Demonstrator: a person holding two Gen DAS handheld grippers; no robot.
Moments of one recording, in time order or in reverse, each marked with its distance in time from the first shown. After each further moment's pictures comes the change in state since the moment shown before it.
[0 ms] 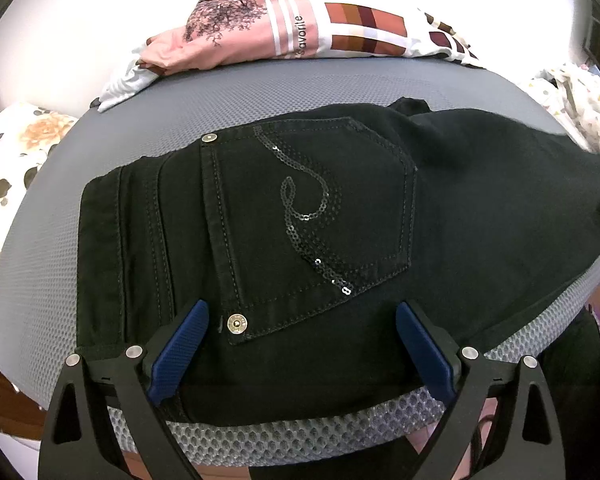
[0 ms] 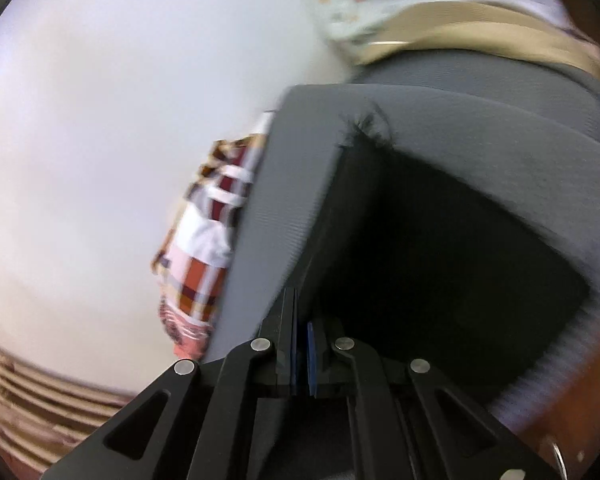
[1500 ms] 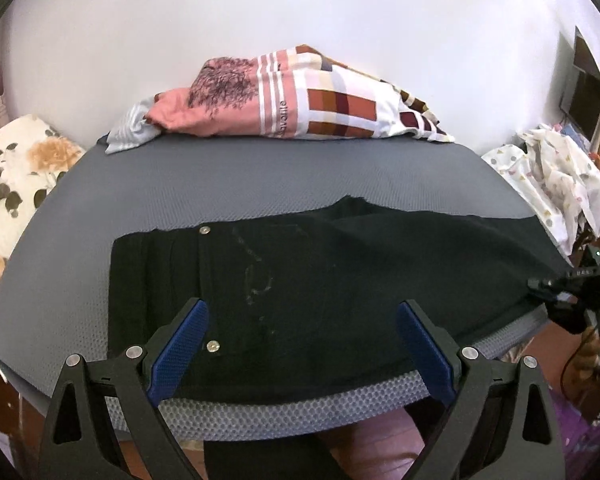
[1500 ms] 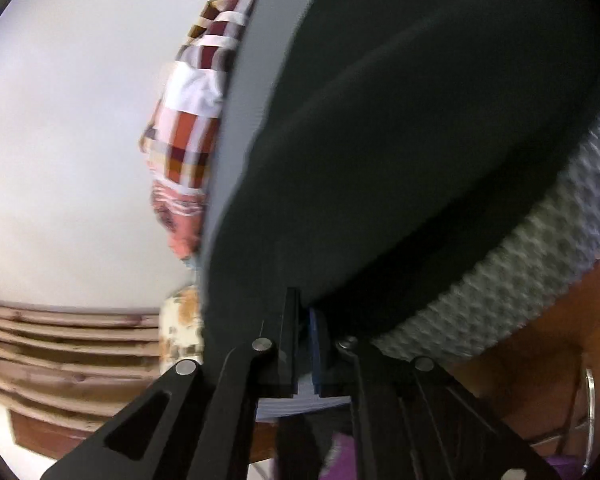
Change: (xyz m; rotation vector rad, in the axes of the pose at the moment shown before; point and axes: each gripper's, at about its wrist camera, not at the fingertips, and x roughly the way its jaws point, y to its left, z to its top) left arm -0.097 -0.022 0.014 -0.080 -0.198 -0.080; right arm 0.078 0.006 -0.145 -0.012 0.353 0.043
